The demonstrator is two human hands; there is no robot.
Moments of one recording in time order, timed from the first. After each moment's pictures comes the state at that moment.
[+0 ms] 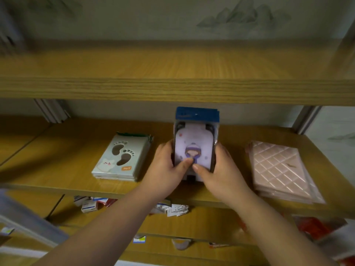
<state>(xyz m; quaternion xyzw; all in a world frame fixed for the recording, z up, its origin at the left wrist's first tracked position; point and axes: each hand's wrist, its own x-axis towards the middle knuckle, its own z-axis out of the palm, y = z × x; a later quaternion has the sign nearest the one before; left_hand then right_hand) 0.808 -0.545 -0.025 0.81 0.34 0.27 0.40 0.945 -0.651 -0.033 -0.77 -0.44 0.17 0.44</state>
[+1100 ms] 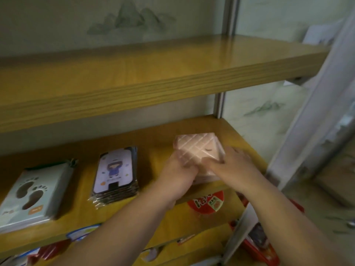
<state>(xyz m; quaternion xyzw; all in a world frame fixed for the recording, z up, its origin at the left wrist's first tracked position) 0.949 -0.666 -0.012 0.79 0.25 0.08 0.55 1.050 -0.792 -0.011 -0.94 -0.20 0.14 0.26</state>
